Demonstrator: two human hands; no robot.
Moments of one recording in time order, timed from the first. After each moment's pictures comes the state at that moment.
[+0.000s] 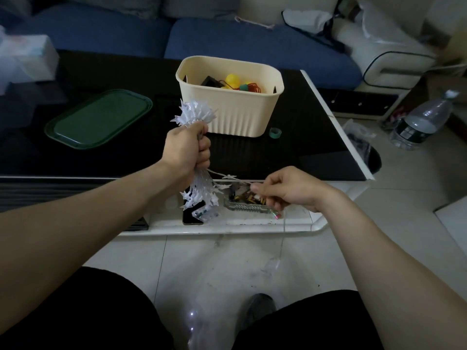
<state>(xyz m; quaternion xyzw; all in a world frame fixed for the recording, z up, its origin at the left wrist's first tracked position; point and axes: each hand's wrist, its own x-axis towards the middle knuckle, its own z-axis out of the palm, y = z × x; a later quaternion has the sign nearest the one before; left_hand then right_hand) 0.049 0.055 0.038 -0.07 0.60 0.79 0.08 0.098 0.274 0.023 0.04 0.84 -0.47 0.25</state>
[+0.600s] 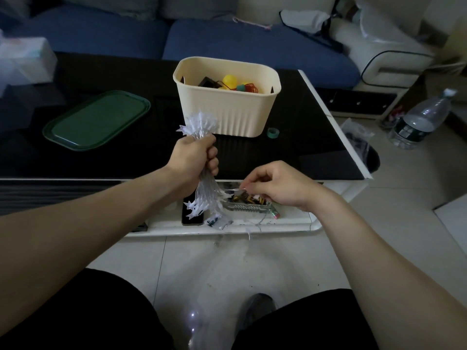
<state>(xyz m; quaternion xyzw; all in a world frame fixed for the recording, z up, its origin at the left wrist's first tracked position) 0.052 0.068 0.027 -0.08 0.60 0.79 0.11 0.106 0.253 0.037 -0.03 0.88 -0.45 0.18</state>
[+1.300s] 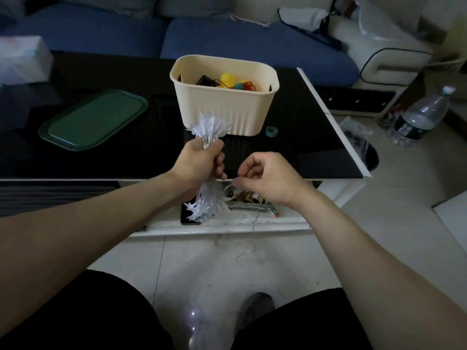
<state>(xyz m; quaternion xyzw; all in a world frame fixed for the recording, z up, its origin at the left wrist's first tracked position) 0.061 0.075 0.021 -0.01 0.66 0.74 0.11 0.101 0.238 0.028 -0.04 0.88 -0.47 0.07</state>
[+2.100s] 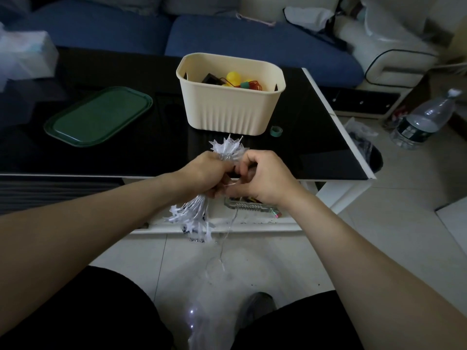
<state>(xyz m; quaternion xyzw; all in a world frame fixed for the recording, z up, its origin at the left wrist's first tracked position) 0.064 0.069 0.021 0.00 0.79 0.56 0.24 0.095 0.223 0.017 -0.07 0.87 -0.49 0.04</state>
